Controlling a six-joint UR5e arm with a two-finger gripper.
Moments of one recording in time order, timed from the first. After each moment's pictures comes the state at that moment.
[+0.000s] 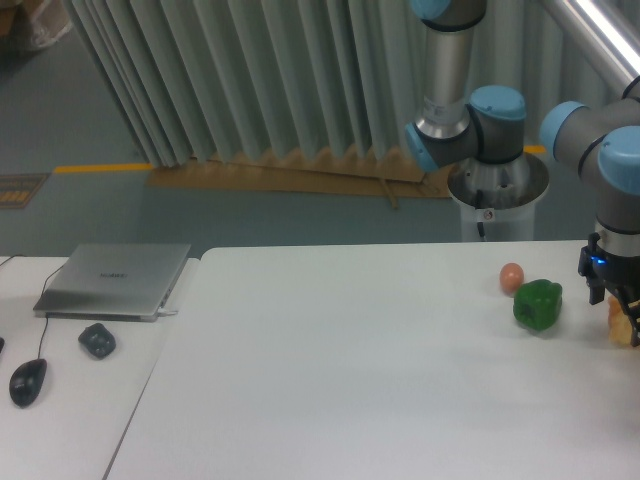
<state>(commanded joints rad) 2.60 -1.84 -1.60 -1.22 1.66 1.45</state>
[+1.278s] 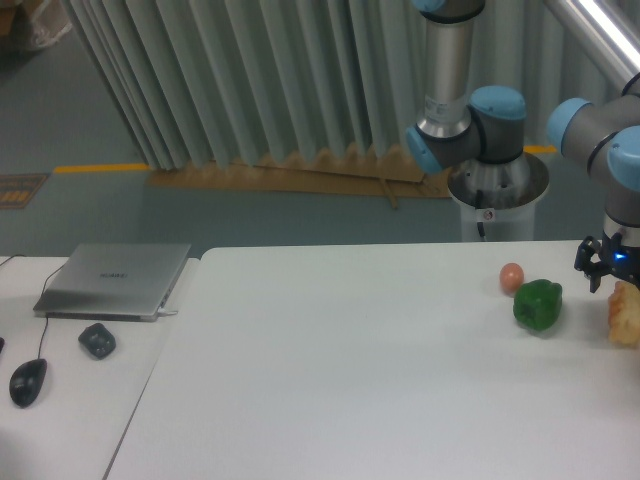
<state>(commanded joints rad) 2.67 -1.79 -1.73 -1.21 1.65 1.13</state>
